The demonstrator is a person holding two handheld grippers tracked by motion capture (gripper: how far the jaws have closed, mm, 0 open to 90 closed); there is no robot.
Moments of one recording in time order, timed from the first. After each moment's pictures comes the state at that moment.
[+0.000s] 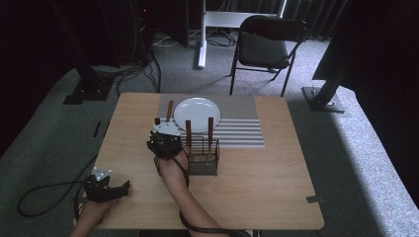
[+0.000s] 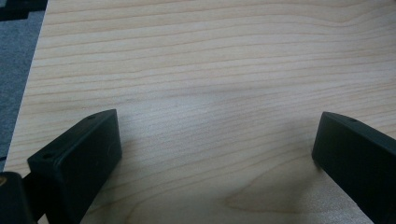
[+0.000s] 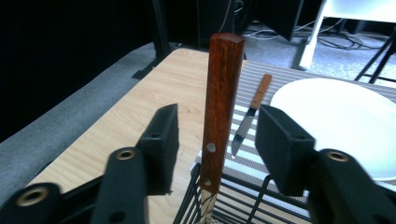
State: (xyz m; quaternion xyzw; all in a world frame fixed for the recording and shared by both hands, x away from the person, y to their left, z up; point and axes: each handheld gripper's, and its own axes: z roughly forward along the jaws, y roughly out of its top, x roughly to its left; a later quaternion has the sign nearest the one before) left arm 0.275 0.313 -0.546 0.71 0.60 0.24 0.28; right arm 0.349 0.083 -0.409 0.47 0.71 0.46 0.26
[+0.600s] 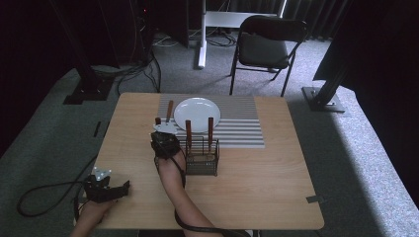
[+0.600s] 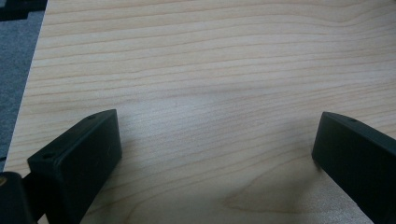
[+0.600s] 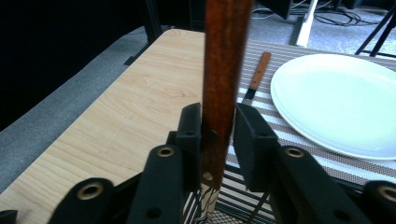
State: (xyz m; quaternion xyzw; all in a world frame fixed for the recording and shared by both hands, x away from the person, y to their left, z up) left arm 0.275 0.313 -0.546 0.71 0.60 0.24 0.28; right arm 0.359 0.090 -0.424 0.49 0.71 0.43 0.24
